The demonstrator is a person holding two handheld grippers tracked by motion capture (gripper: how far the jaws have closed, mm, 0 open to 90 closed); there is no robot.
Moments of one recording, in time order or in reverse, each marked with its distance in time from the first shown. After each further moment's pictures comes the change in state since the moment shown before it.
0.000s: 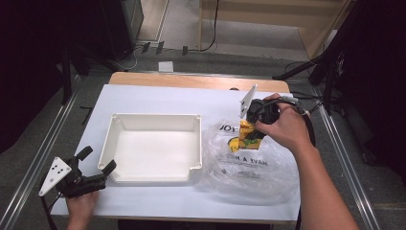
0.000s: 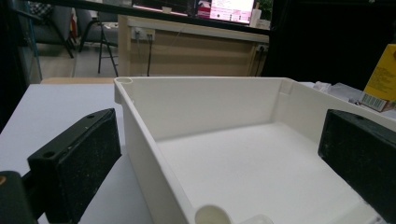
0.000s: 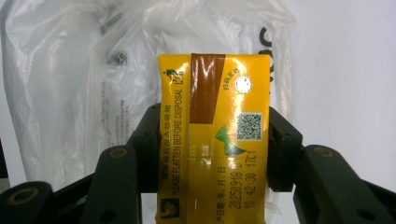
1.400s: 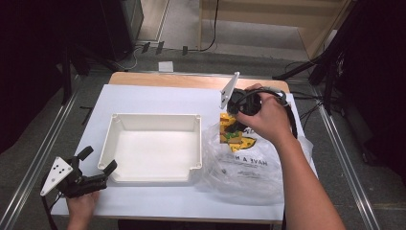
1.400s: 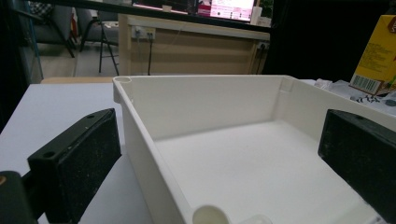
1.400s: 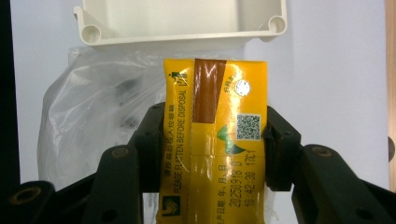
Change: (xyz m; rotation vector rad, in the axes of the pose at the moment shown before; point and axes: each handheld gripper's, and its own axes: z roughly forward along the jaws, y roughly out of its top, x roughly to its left) left arm -0.001 0.000 0.001 0.009 0.003 0.012; right arm 0.002 0.055 -0.016 -0.097 0.017 -0.049
